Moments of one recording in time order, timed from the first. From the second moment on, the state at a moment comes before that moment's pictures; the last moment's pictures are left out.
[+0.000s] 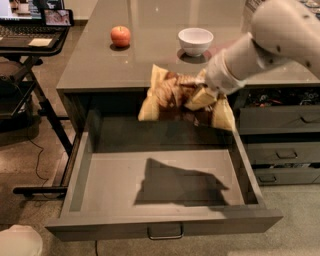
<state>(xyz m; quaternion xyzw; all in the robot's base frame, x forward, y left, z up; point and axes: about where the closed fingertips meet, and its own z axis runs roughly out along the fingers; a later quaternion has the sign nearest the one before) 0.603 -0.105 0.856 -0.63 0.70 0.09 0.31</state>
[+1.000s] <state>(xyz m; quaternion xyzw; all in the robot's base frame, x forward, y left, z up) 0.698 -0.057 0.912 -0.51 0.78 0.10 0.36</state>
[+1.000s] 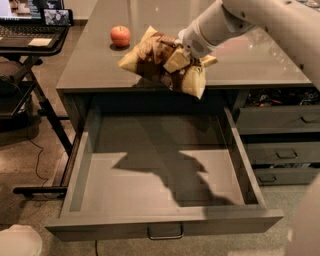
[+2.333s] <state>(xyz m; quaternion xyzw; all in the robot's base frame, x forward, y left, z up) 0.789 -0.023 0.896 -0.41 0.83 0.12 0.37</state>
